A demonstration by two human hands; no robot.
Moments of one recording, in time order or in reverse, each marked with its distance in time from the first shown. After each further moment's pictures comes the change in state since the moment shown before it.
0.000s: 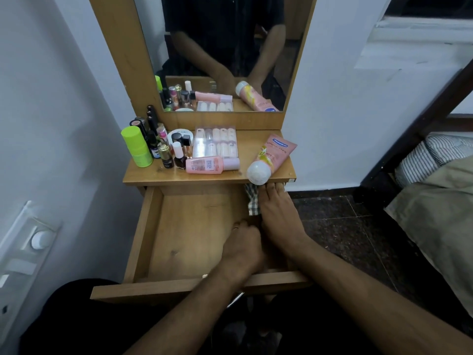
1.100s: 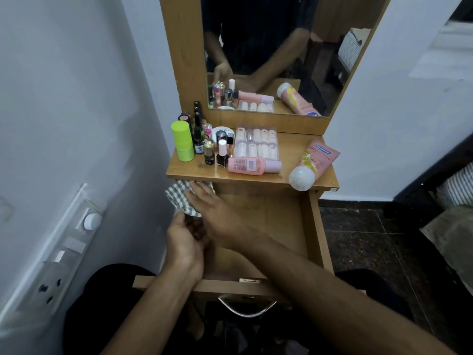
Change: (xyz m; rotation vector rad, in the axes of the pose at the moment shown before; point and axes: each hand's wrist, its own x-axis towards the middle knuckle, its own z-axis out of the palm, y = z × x) left_hand -0.061 -0.090 -0.098 -1.658 0.667 -0.542; right_hand 0.053 -0.160 0.000 0.637 -0.089 -0.519
